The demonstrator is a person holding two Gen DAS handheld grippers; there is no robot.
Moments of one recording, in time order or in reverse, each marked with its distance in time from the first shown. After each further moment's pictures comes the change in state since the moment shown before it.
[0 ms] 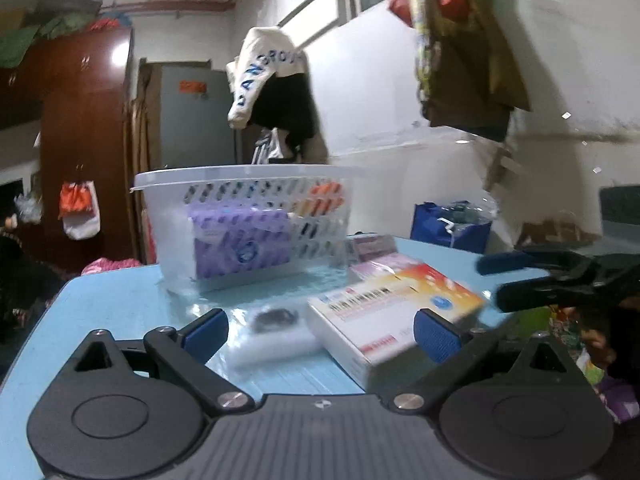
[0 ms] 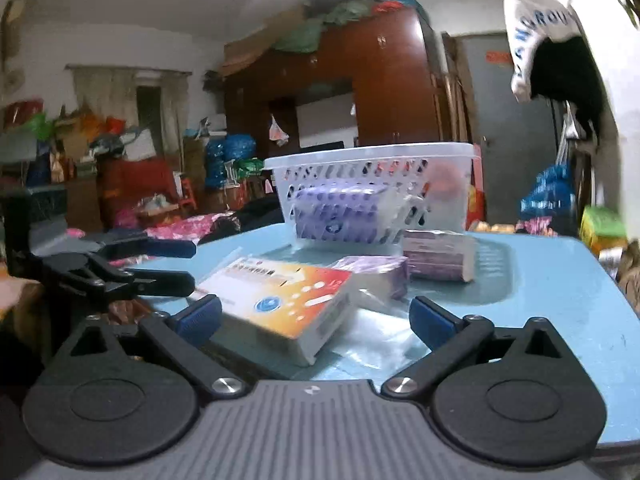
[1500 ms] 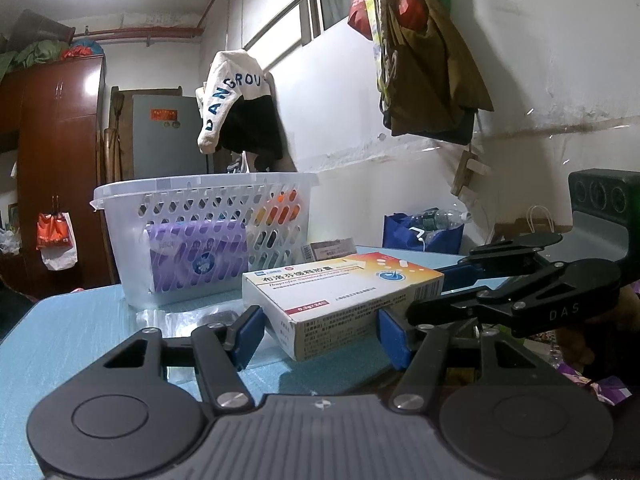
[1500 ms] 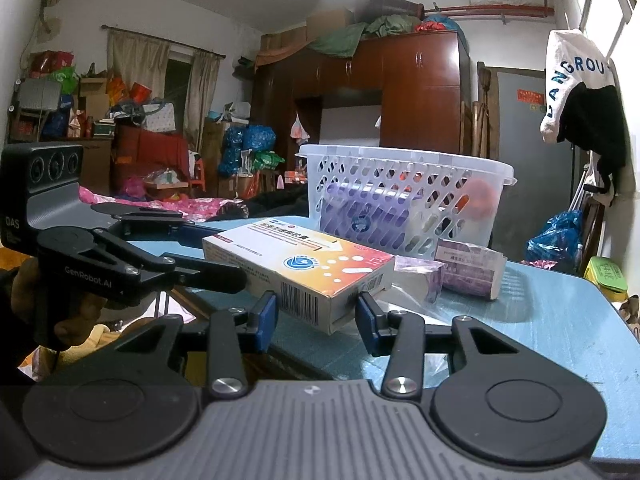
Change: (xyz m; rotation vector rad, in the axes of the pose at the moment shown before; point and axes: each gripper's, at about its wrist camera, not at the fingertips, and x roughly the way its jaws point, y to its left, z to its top) left arm 0.006 -0.027 -0.018 0.052 -0.075 -0.057; right arm 0.002 0.030 -0.016 -0.157 -0.017 0.007
